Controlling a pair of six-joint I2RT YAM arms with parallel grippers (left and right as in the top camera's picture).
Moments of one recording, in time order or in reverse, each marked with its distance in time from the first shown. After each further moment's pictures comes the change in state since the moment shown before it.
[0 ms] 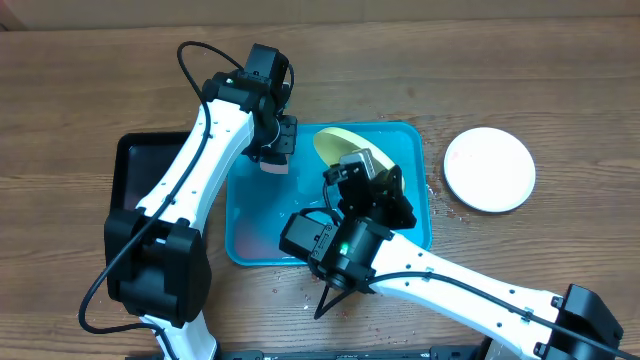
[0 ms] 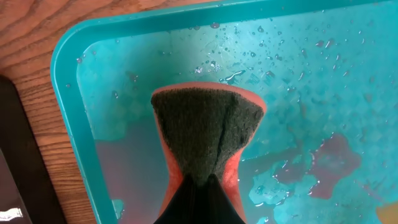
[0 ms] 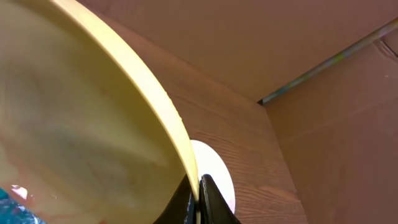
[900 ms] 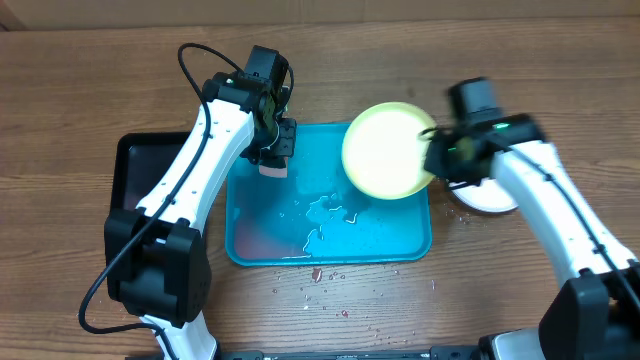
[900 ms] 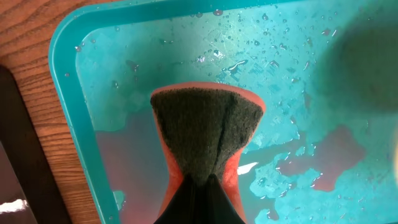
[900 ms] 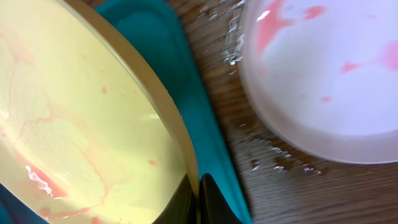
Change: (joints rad) left arm 0.000 0.000 -0.001 -0.028 0.000 0.000; right arm -0.944 -0.002 -0.036 0.321 -1.389 -0.285
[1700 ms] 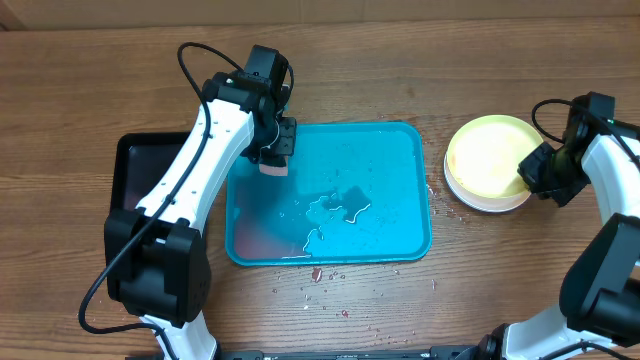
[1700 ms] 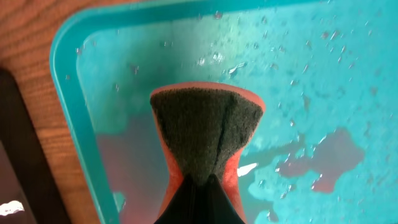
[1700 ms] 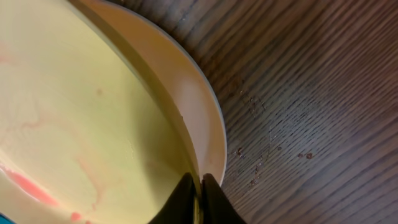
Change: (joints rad) left arm 0.002 0.000 0.001 0.002 0.000 0.000; right arm -0.478 0.165 -0.002 -0.032 0.069 0.006
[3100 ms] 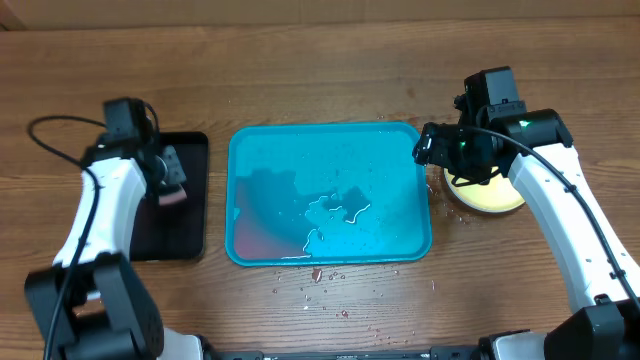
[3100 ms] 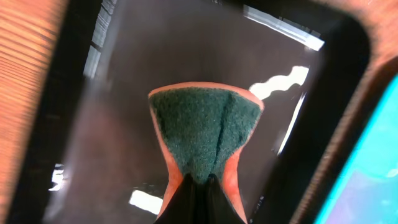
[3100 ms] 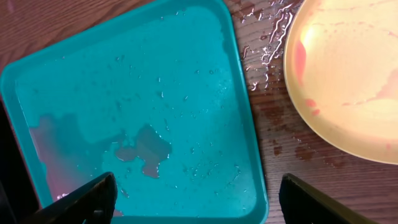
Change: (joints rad) left arm 0.515 -0.224 -0.511 0.383 -0.118 0.041; right arm 0.512 -0.227 0.077 -0.047 -0.151 -0.084
